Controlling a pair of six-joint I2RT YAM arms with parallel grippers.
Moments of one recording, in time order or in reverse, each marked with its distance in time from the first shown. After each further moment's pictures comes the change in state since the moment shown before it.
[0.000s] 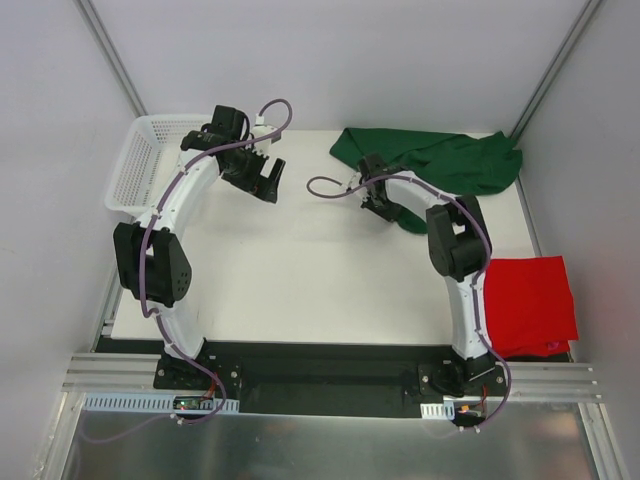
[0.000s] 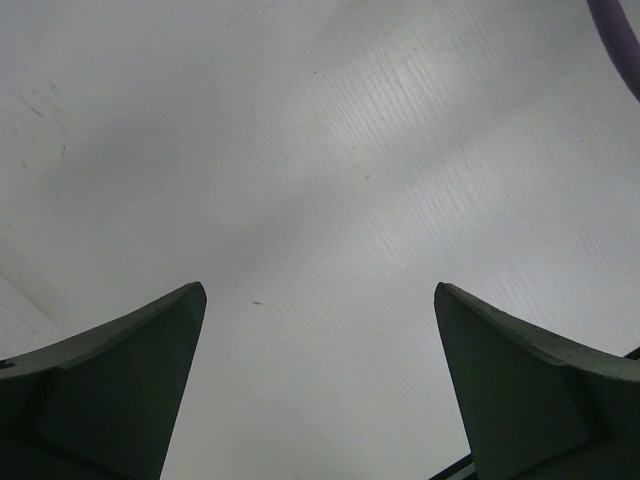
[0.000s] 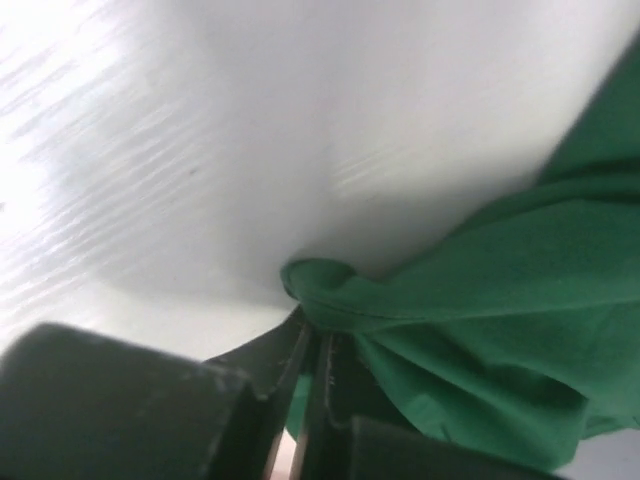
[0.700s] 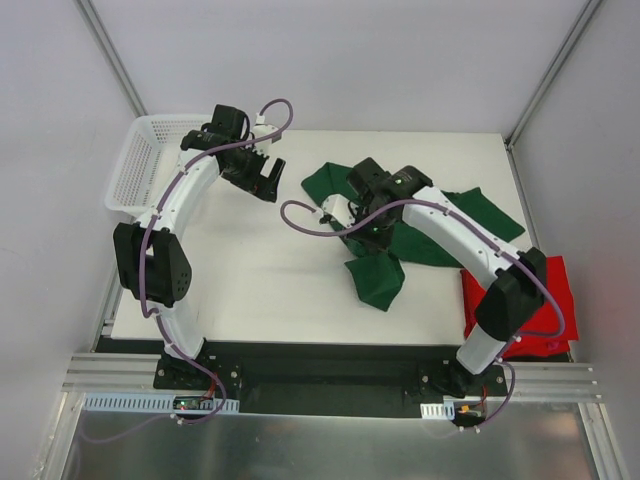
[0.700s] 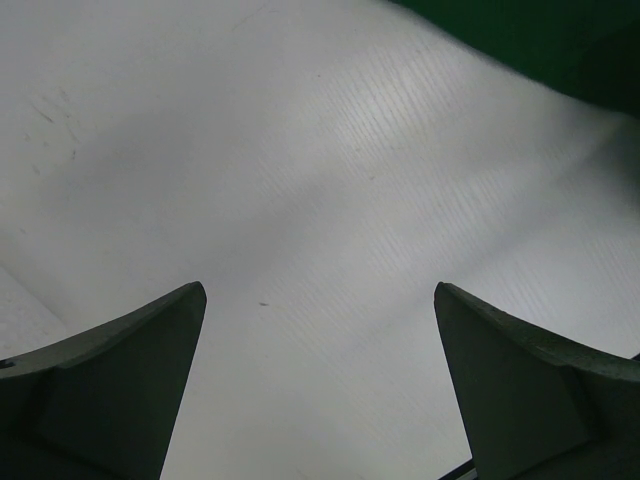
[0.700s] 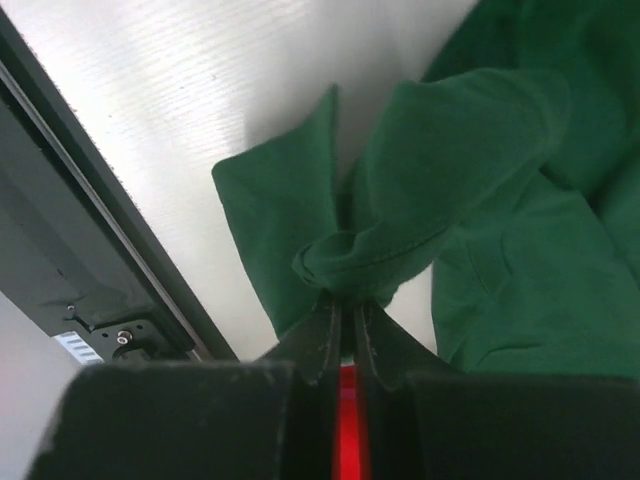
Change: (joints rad) left arm -0.002 0.001 0.006 0.000 -0.007 0.016; right arm 0.266 -0.538 -0.110 -0.467 -0.459 -0.046
